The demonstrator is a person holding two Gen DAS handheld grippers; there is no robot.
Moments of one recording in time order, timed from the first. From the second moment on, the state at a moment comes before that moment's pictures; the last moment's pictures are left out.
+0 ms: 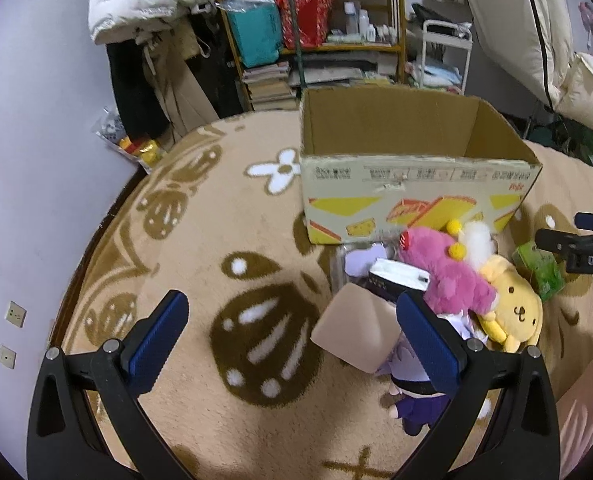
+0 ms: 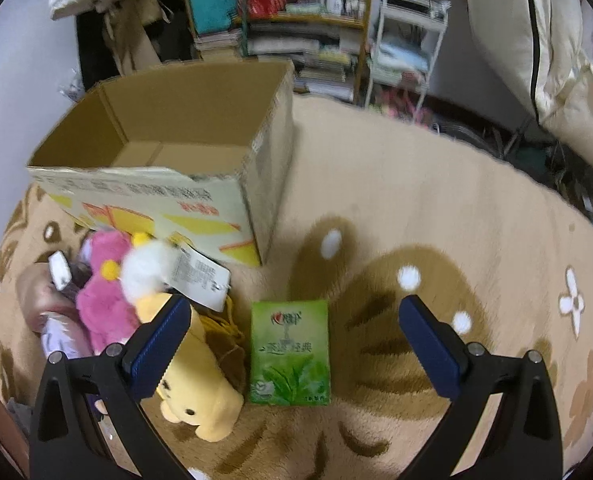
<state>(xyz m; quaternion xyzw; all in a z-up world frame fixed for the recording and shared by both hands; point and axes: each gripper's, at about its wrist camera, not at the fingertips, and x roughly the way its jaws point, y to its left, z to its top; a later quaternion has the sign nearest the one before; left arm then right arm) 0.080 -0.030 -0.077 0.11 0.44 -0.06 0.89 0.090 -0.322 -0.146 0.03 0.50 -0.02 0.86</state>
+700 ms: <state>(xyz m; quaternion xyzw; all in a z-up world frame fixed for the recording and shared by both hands) 0.091 -0.043 -0.113 0.11 0.51 -0.09 0.85 0.115 -0.340 -0.203 0.08 0.60 -0.04 0.80</state>
